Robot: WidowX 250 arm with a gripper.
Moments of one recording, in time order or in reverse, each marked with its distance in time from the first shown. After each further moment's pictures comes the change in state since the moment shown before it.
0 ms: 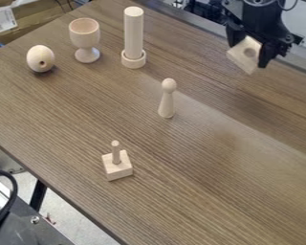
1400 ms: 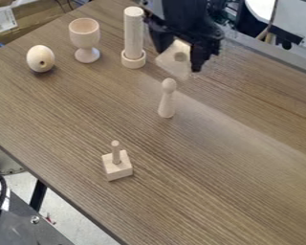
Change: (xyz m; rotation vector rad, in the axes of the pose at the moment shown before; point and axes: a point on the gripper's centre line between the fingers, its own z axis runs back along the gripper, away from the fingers) arm -0.083 0.047 0.046 0.015 0.089 0.222
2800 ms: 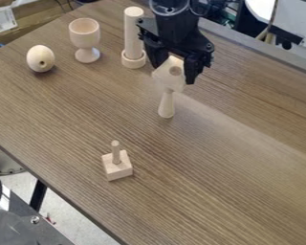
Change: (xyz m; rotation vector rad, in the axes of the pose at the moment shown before) arm -0.005 0.006 -0.025 -0.026 0.055 0.016
